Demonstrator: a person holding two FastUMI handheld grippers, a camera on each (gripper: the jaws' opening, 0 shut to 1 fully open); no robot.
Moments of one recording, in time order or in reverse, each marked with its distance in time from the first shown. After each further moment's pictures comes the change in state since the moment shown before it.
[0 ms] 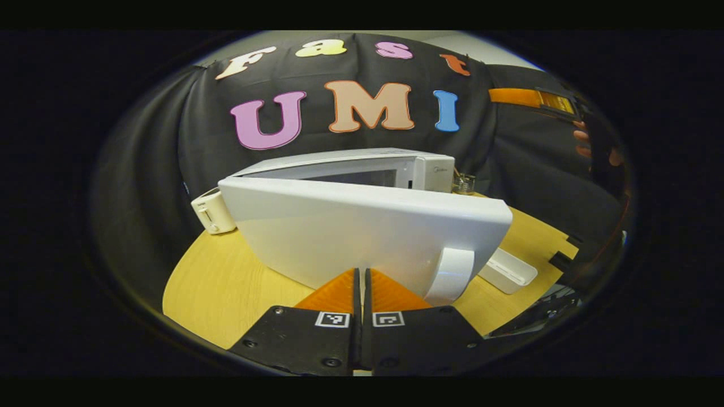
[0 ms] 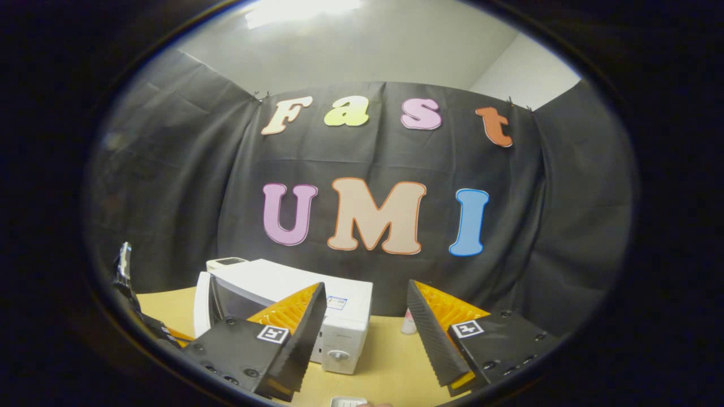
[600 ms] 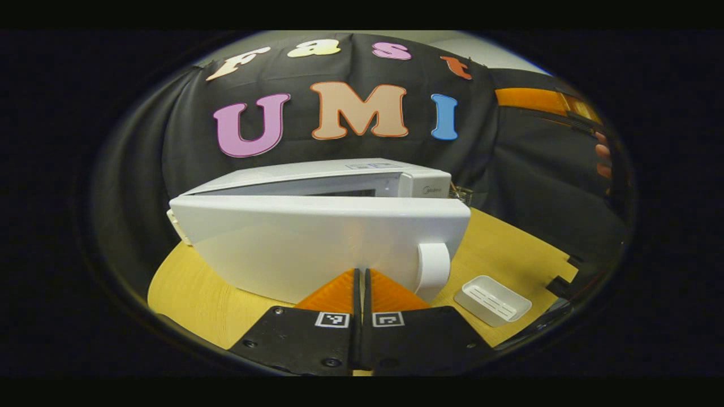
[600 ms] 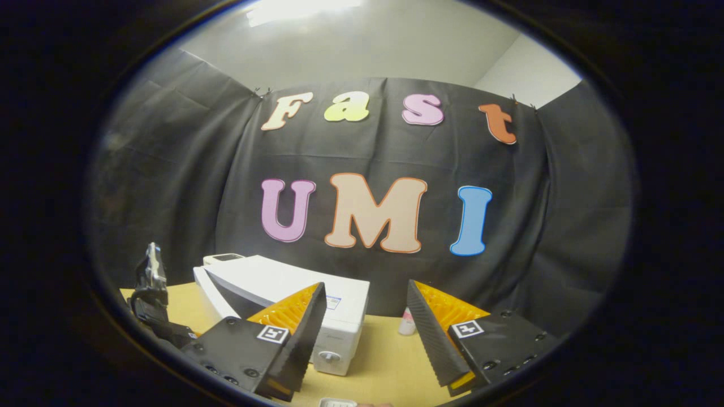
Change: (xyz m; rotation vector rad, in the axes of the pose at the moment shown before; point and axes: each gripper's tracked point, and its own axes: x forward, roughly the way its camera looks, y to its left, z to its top) left arm 0.069 -0.042 0.043 -0.013 -0.054 -0.019; right arm 0.018 -0.018 -0.008 0.001 0.015 0.010
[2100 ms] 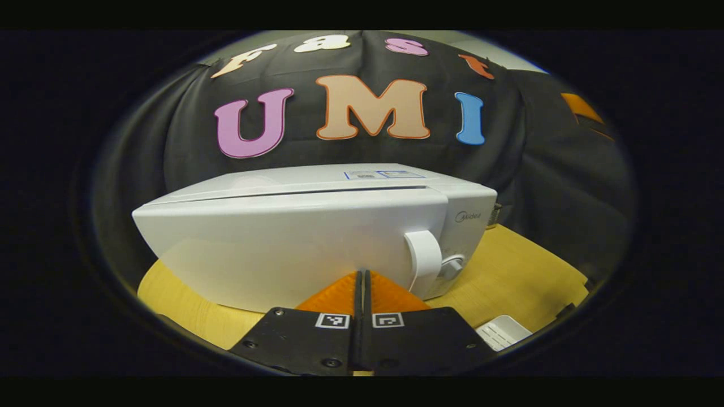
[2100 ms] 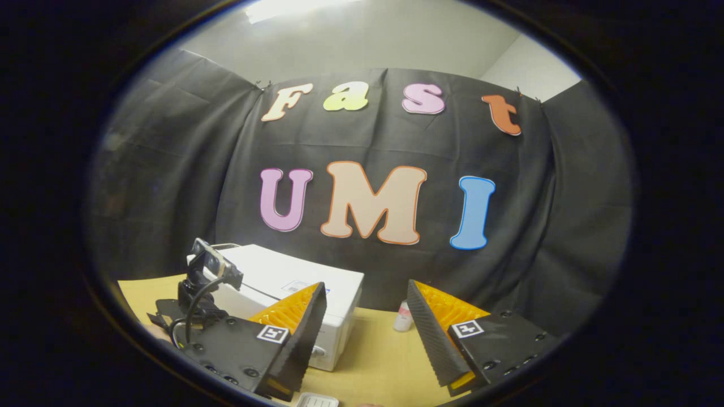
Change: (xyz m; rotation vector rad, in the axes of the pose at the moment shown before) left arm 0.082 0.002 0.028 -0.055 -0.018 0.099; right arm 0.014 -0.022 -0.017 -0.014 0.052 0.028
